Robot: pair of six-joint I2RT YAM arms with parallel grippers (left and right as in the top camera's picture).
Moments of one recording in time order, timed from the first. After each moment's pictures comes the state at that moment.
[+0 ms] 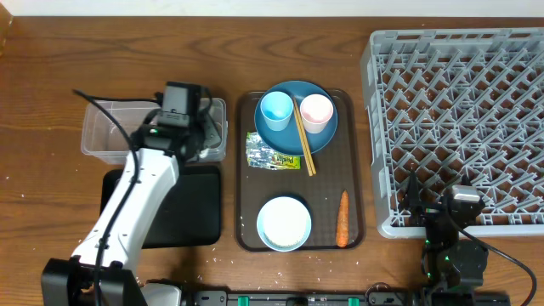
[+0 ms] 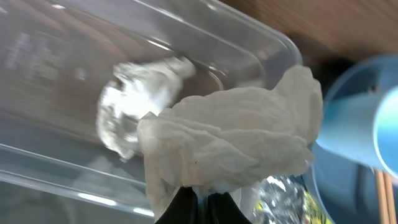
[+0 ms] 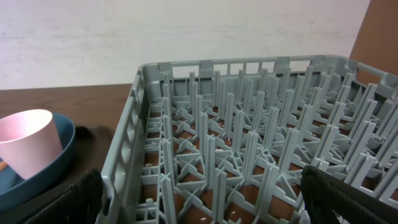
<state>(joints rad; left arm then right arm) -0.15 1.46 1.05 -0.65 -0.05 -0.59 -0.02 0.03 0.01 -0.06 0.08 0.04</state>
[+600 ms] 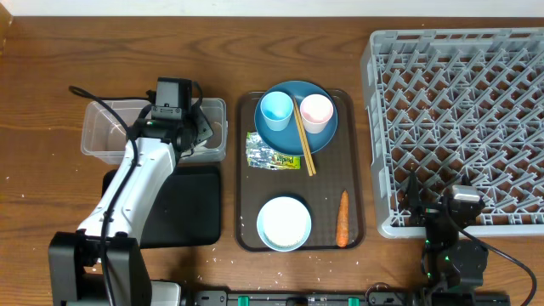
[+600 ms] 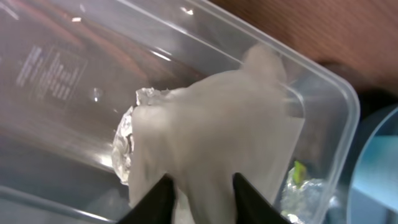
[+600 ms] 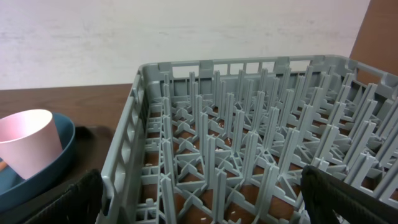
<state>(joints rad) -0.09 1.55 1.05 -0.57 -0.06 -0.58 -0.02 0.03 0.01 -0.06 0.08 0.04</state>
